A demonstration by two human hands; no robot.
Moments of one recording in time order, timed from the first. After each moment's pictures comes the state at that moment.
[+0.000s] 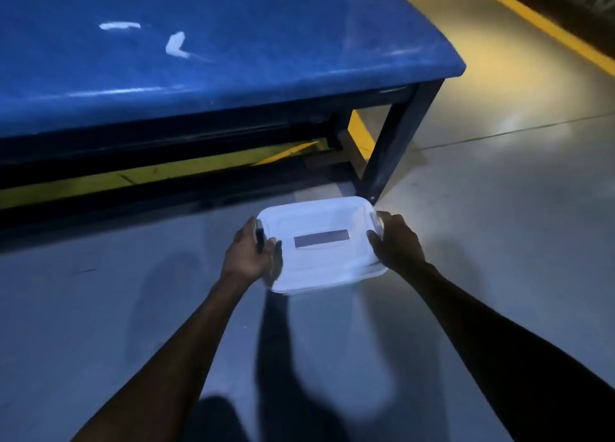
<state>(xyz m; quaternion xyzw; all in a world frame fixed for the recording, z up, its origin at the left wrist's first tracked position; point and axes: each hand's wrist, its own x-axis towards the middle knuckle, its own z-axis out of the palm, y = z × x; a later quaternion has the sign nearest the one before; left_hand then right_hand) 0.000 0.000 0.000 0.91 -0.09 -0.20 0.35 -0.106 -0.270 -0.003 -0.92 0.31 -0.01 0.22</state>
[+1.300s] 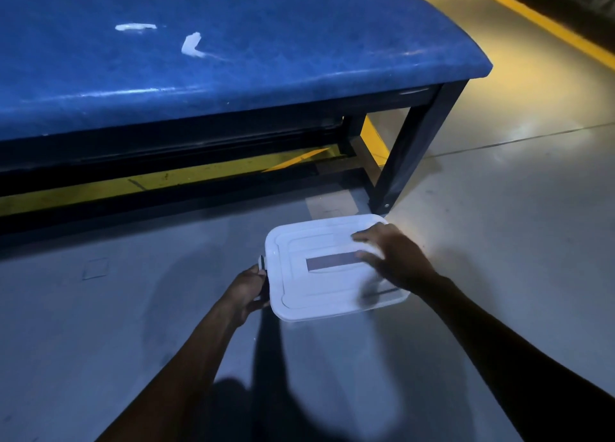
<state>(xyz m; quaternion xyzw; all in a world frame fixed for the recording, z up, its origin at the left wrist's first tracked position) -0.012 0.027 -0.031 0.72 0.13 -0.40 0.55 -0.100 -0.276 -0.031 -0.98 0.05 -0.03 0.20</state>
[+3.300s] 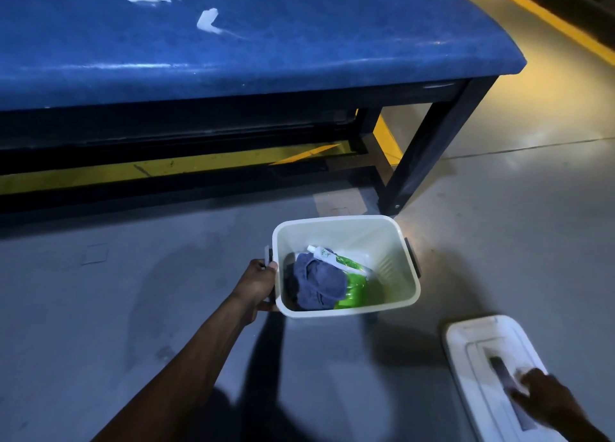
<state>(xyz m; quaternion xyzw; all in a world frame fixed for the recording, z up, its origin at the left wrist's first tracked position) -0.022 0.015 -0.018 0.74 0.14 -0.36 0.55 -0.377 -0.420 -0.133 -0.86 0.44 0.21 0.12</state>
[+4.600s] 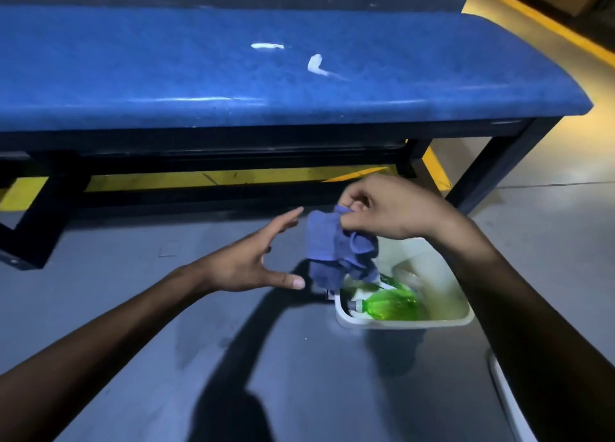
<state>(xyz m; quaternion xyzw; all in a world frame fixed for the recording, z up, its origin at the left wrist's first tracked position) 0.024 0.158 0.090 0.80 -0.33 -0.31 0.40 -0.018 -0.094 0.187 -0.97 -0.05 0.11 0.21</state>
